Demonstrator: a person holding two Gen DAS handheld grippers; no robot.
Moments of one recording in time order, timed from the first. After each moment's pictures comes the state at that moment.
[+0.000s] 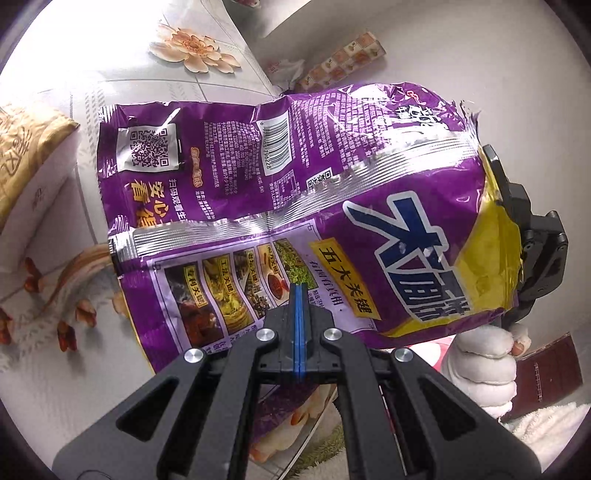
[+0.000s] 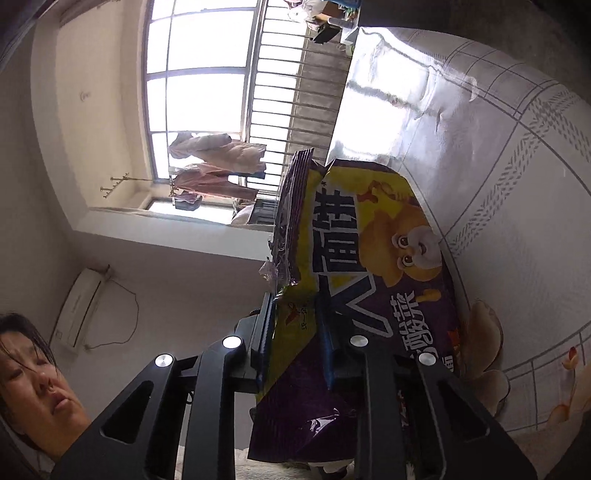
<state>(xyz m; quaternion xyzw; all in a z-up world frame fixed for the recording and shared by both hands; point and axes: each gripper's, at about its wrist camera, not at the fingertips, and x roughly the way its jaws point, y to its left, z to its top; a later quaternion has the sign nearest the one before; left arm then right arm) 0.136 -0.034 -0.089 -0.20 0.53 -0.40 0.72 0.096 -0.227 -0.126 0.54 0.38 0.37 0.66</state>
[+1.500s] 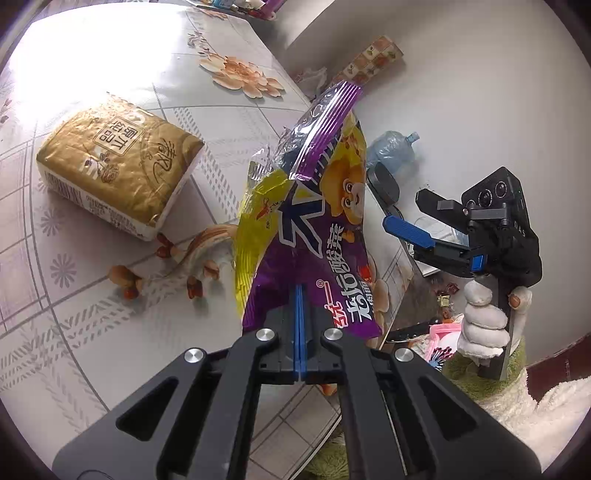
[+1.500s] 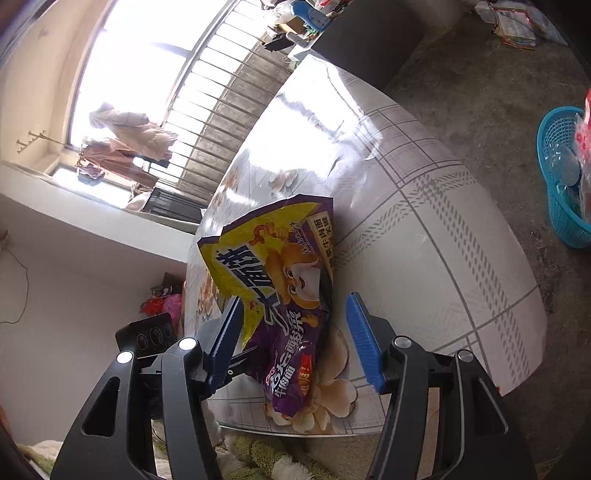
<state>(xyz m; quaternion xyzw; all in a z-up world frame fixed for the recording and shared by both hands) 0.111 0.018 -0.073 -0.15 0.53 -0.35 0.76 0.099 -0.251 -0.108 0.38 0.47 0.20 0.77</state>
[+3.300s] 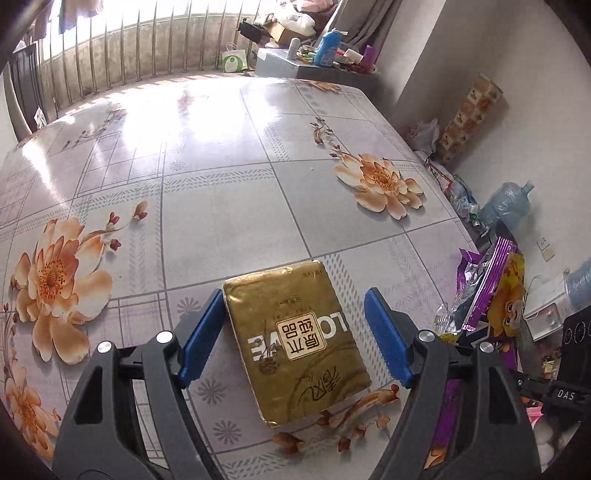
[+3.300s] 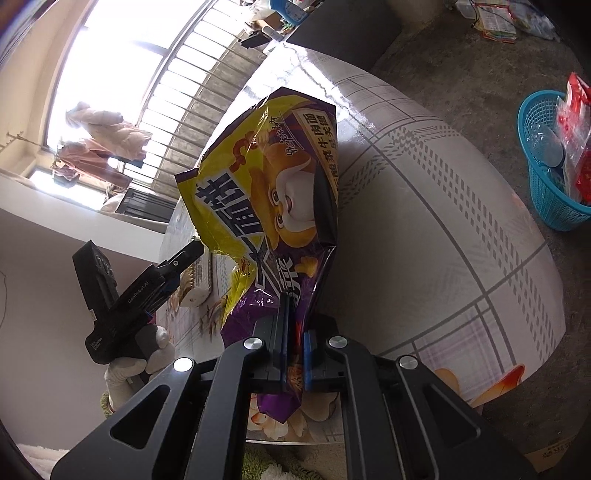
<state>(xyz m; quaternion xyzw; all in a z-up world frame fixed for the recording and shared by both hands) 0.196 0.026 -0.049 -0.06 0.47 -0.11 0.87 0.094 -0.241 -0.127 0.37 0.48 0.16 0.78</state>
